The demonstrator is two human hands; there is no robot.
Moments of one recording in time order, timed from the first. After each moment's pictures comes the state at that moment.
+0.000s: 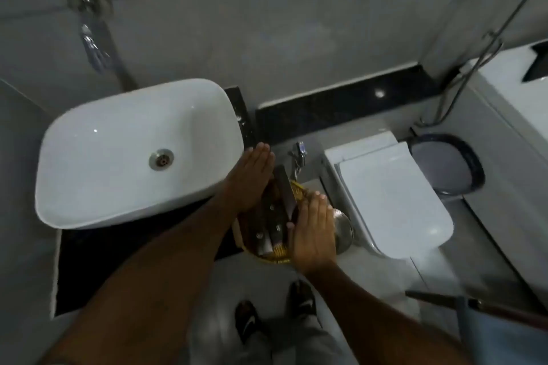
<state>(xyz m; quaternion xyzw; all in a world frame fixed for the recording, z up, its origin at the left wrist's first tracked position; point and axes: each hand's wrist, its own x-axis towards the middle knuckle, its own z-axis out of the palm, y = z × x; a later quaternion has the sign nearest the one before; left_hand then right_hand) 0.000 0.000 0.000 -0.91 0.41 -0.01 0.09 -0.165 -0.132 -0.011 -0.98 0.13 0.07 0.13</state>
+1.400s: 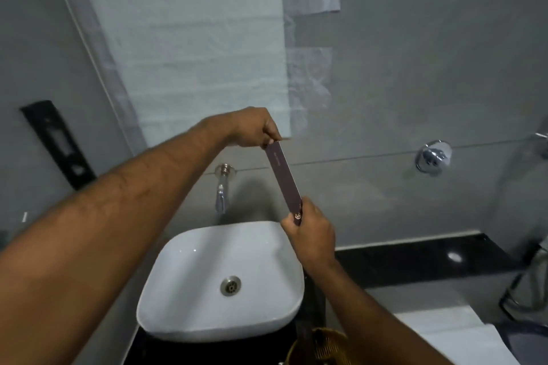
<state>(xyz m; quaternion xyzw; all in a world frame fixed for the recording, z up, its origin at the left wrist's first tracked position) 0.115 0.073 0.457 -0.96 0.28 0.00 -0.08 0.008 -0.063 0.250 -0.88 0.02 -0.24 0.42</state>
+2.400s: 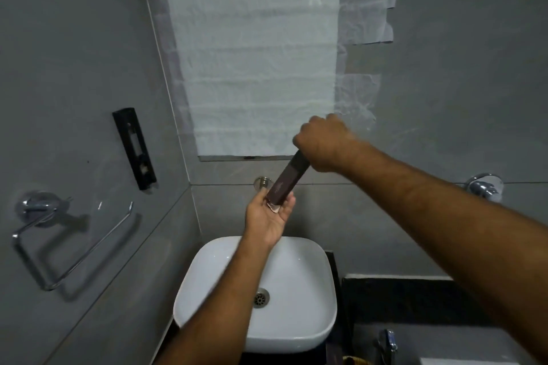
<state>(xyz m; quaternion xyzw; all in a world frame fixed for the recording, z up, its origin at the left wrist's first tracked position) 0.051 0.117 0.294 -0.25 -0.03 0.01 -0.97 0.054 -0.019 0.465 -0.91 -0.26 -0.23 -0.23</state>
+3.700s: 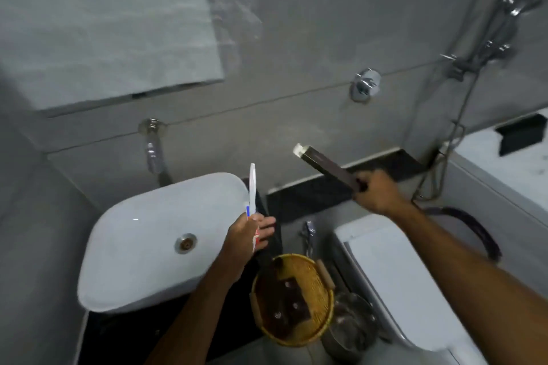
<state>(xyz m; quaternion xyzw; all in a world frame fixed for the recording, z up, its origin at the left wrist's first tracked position) -0.026 0.020 0.132 -0.68 -0.02 0.22 -0.70 -0.055 -0.281 0.202 -0.95 0.17 -0.02 0.27</state>
